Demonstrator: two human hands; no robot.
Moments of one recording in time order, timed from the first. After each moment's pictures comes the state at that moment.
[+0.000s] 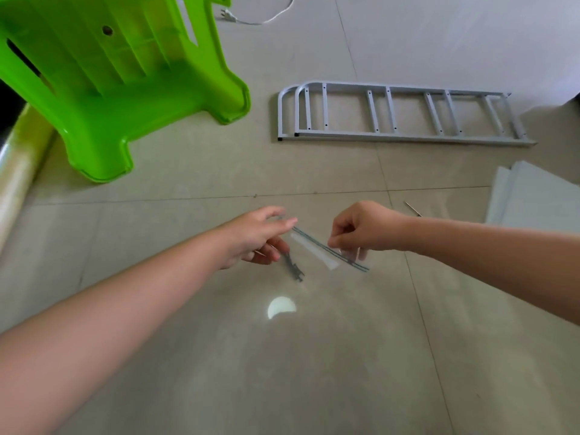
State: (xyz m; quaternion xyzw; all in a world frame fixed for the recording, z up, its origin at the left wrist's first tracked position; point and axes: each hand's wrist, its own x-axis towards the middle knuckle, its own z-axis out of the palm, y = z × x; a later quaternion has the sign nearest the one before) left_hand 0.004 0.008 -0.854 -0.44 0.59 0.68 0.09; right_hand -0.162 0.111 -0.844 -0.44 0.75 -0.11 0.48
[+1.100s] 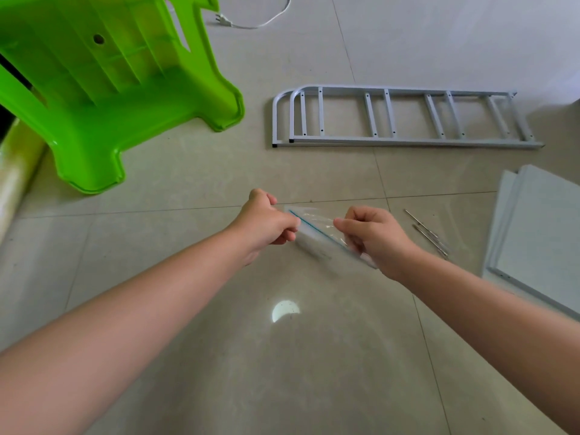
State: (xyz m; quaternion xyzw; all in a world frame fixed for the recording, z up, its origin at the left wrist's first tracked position) left_hand -0.045 0.010 -0.853 -0.51 0.59 0.63 -0.06; right_hand -0.168 0.120 -0.871 -0.21 0.70 -0.50 0.47
